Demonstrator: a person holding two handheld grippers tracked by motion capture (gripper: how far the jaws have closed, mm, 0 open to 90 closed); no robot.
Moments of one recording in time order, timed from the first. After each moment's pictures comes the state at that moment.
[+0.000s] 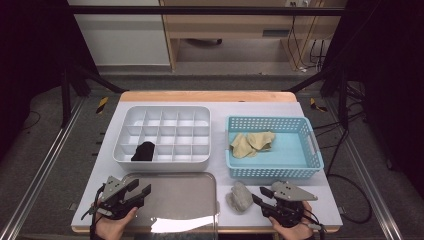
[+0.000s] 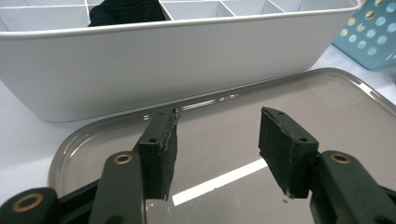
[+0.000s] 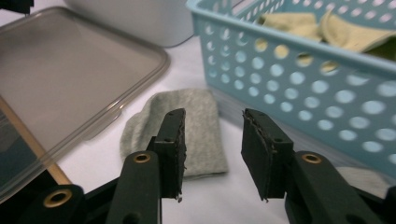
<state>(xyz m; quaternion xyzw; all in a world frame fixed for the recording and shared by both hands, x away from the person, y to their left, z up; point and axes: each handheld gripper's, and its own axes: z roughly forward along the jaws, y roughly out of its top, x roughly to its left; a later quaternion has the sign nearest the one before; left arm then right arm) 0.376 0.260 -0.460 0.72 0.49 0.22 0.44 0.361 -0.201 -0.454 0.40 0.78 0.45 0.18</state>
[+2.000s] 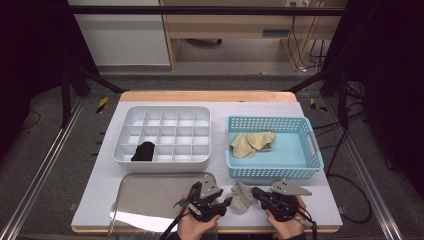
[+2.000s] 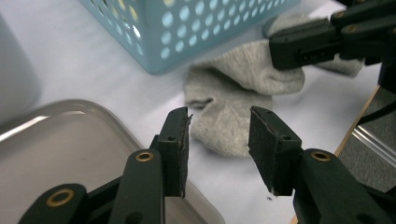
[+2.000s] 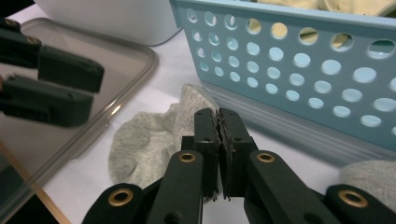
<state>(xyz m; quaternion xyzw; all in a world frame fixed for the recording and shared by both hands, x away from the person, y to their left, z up) 0.380 0.045 -0.457 0.82 0.37 0.10 0.42 0.374 -0.196 -0.467 0.45 0.75 0.45 0.16</state>
